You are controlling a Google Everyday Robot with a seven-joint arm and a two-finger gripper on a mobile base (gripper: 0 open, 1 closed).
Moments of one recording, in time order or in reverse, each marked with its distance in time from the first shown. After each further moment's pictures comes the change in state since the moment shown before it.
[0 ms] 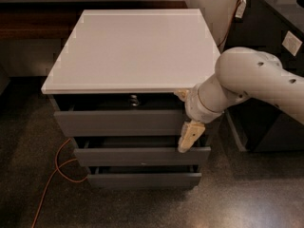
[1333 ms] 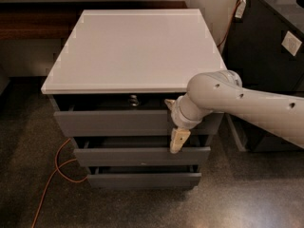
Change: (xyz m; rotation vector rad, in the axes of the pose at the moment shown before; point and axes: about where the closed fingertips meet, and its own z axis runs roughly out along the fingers) arm 0.024 -0.023 0.093 0.027 0.094 -0.087
